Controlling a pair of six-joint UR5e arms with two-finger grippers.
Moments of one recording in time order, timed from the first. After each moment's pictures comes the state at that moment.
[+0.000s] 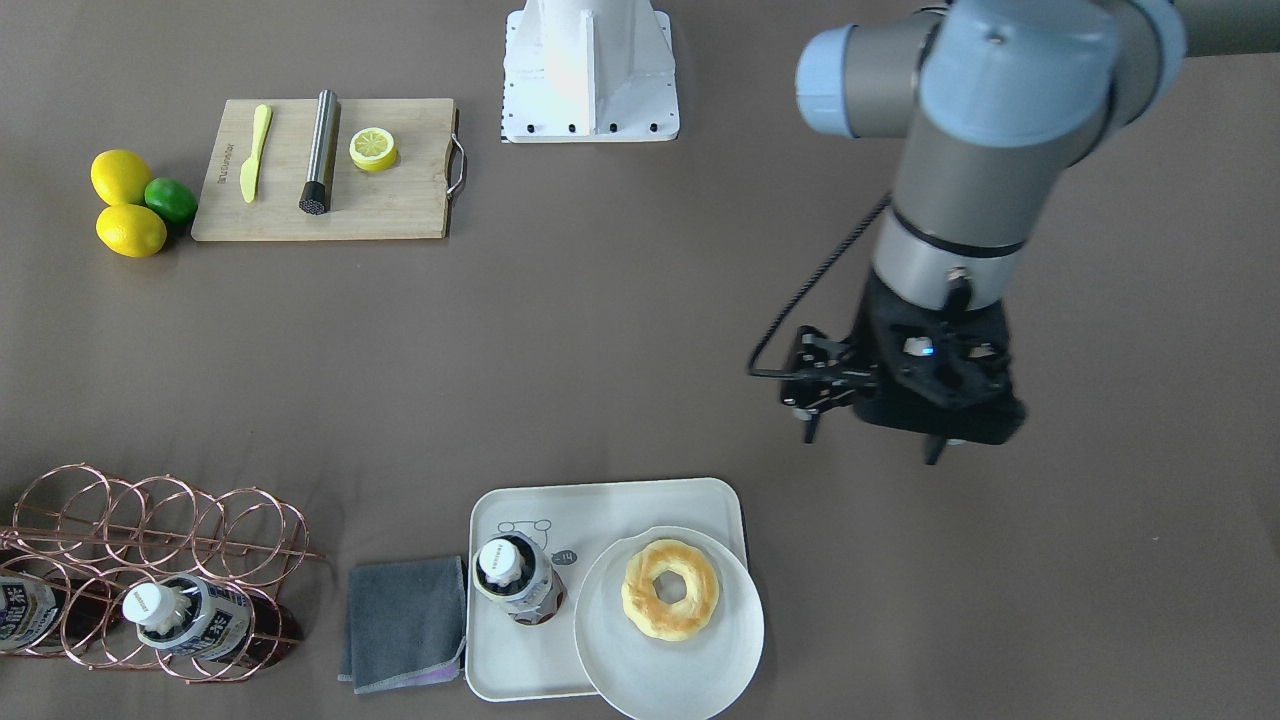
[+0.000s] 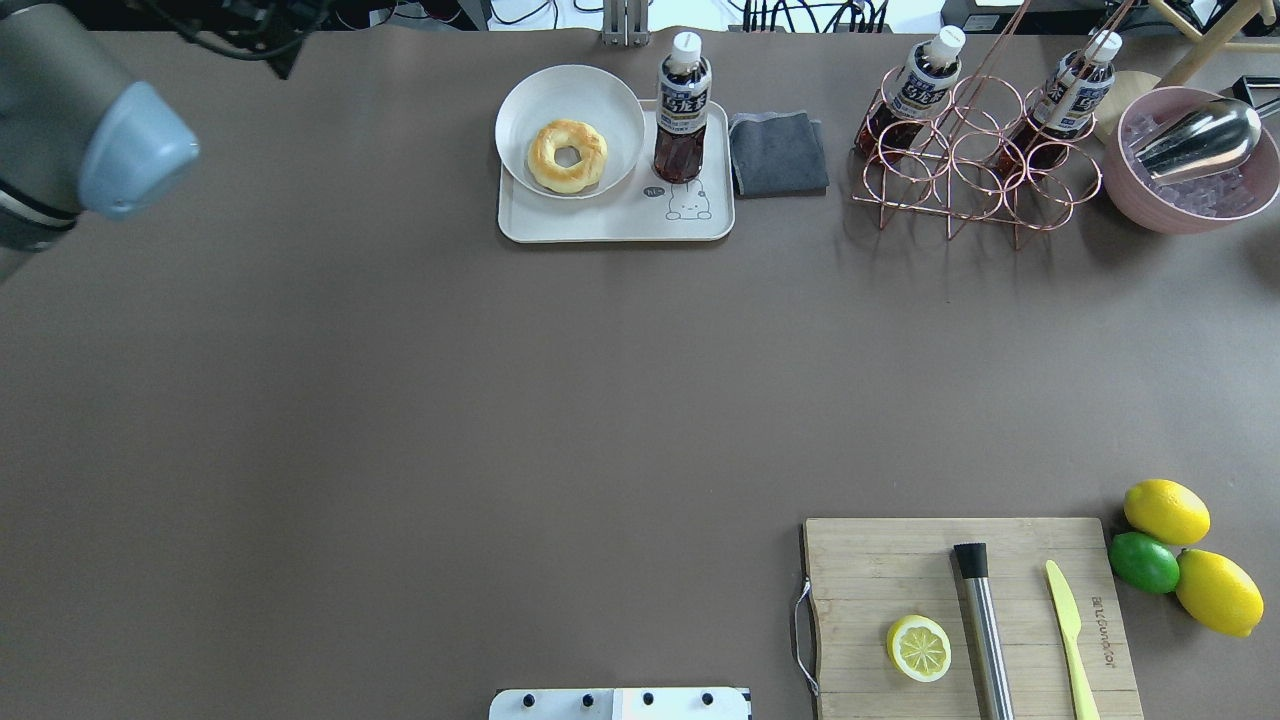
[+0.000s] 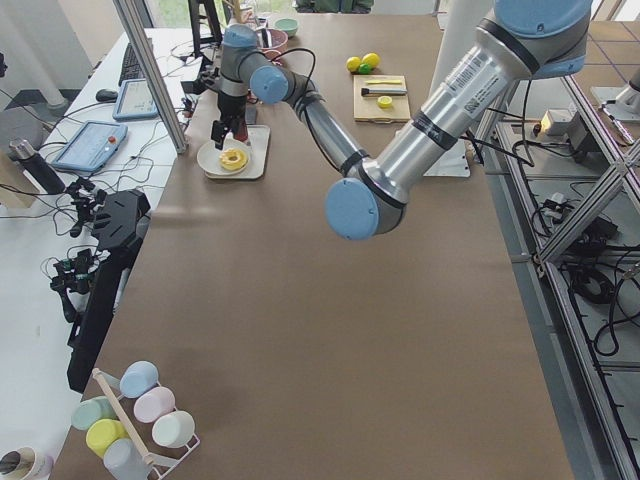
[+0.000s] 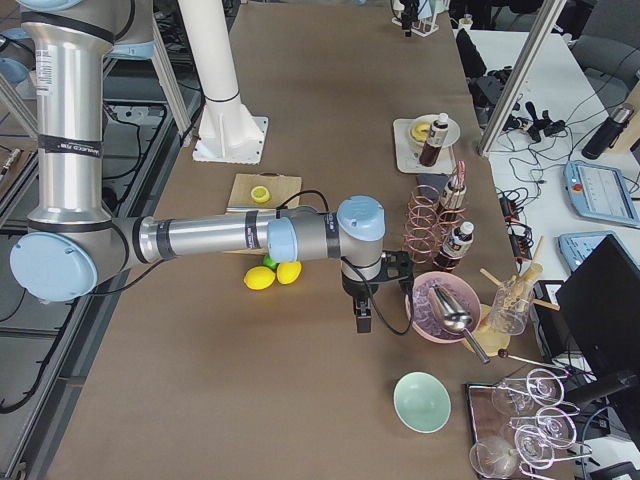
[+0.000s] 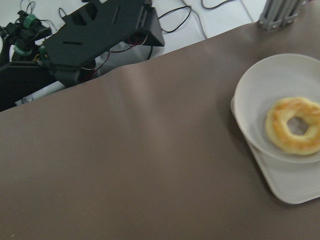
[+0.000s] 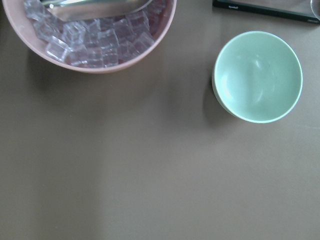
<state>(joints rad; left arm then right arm) -1.09 -2.24 -1.69 -1.44 -2.00 -0.42 1.53 -1.64 1.78 -1.55 2.22 0.04</state>
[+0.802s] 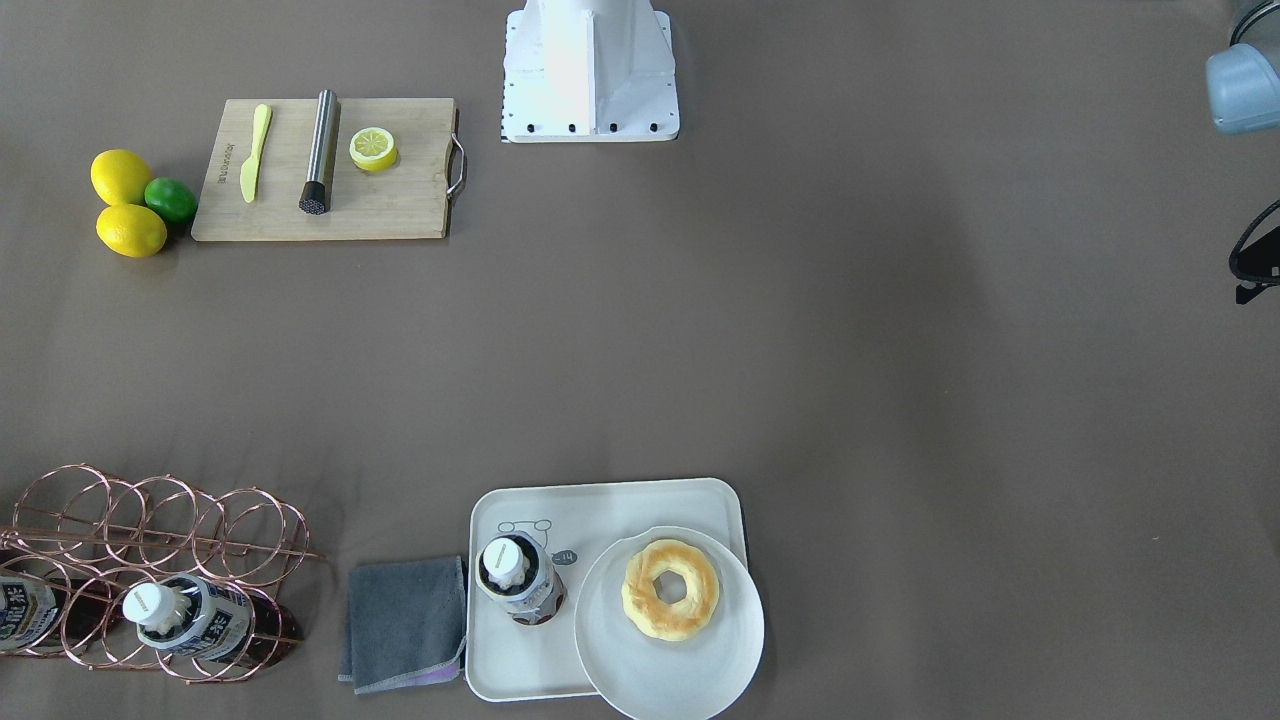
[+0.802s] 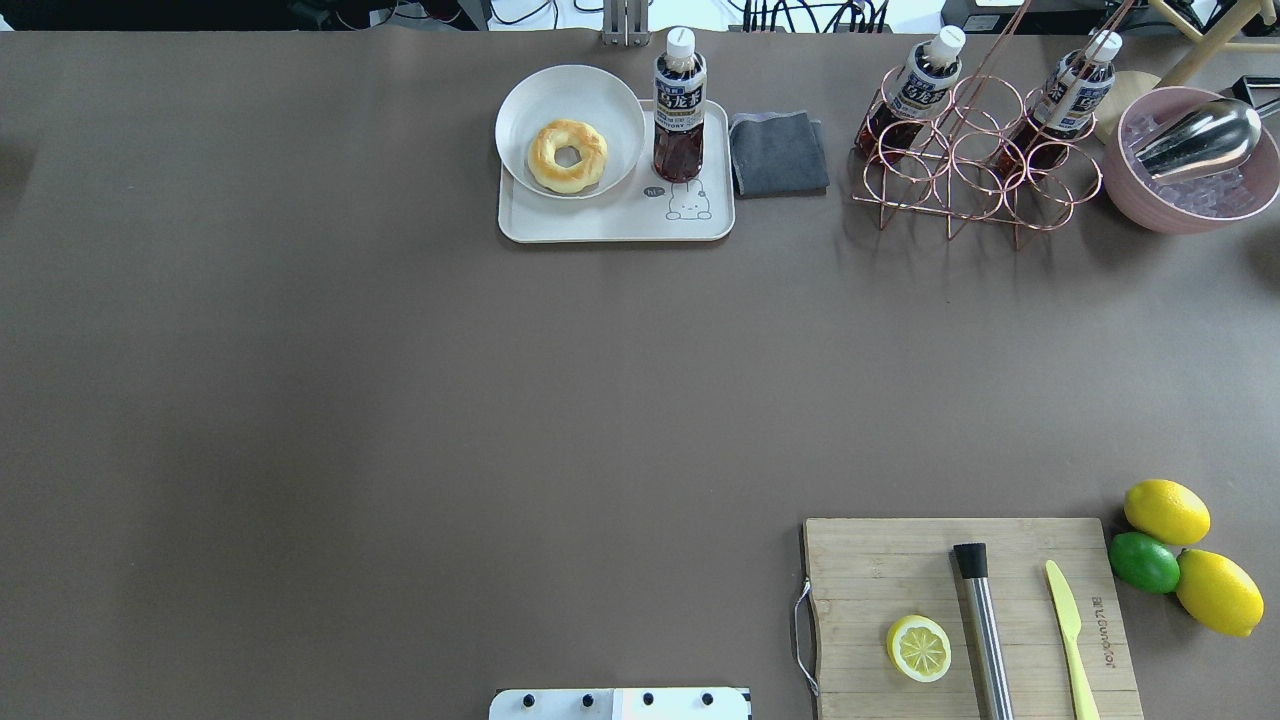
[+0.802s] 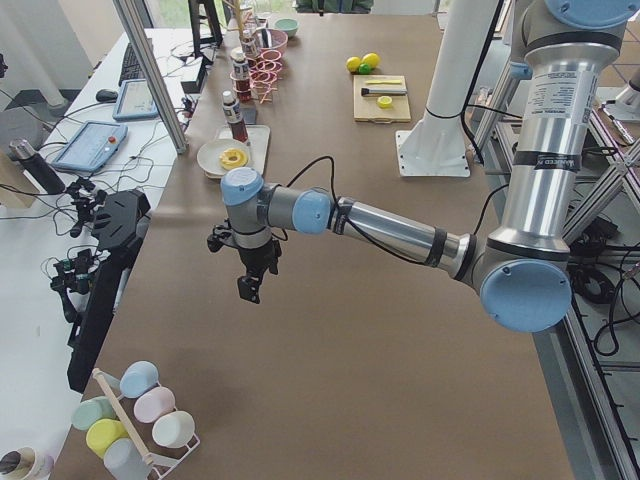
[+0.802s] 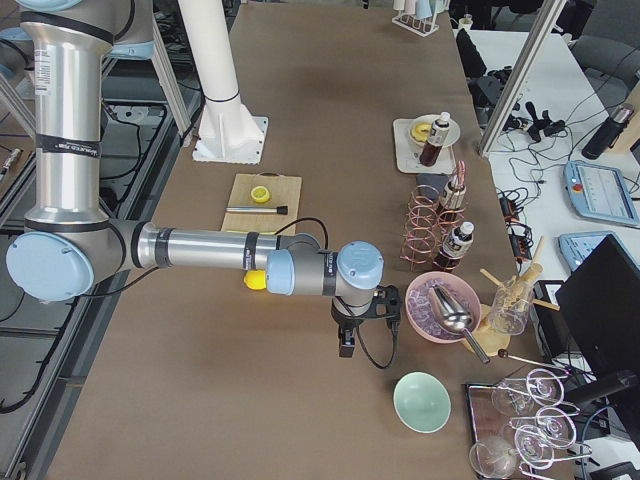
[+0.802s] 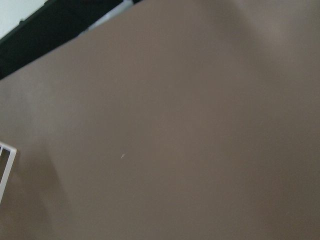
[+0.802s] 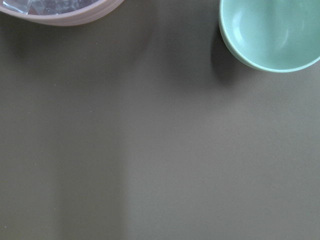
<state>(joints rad) -1.38 -1.68 -1.74 -1.41 -2.21 0.12 1.53 -1.66 1.63 -1.55 2.33 0.02</state>
